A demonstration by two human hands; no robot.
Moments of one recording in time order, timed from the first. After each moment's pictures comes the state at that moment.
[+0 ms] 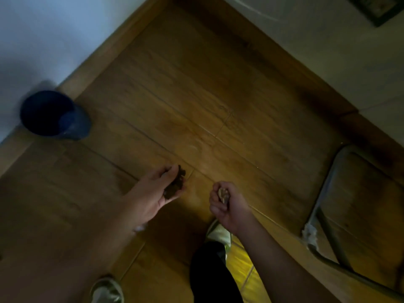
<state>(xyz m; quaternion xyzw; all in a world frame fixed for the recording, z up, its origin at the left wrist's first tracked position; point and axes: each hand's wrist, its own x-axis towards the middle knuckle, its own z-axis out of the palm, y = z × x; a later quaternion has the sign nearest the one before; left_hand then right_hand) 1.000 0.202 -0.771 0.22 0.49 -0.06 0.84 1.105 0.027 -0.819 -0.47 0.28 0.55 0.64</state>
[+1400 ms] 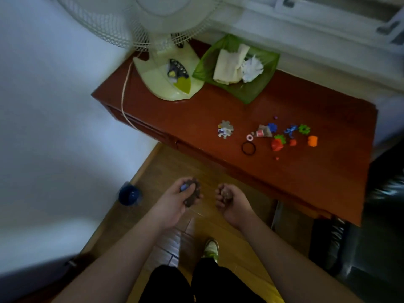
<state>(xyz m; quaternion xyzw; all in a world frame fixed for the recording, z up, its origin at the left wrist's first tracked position) 1.096 0.147 -0.203 0.40 0.40 -0.02 0.83 1.208 0.006 -0.255 -0.43 0.26 0.50 0.70</state>
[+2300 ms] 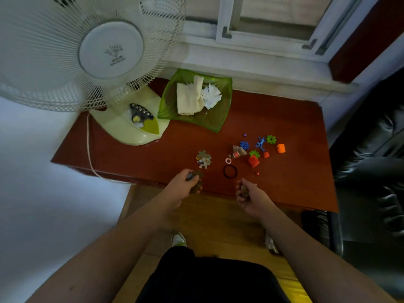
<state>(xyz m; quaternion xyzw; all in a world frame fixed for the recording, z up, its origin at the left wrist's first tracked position) 1.247 0.223 -0.206 0.63 0.29 -0.21 0.68 1.302 0.000 -0.217 -0.48 0.36 0.34 0.72</state>
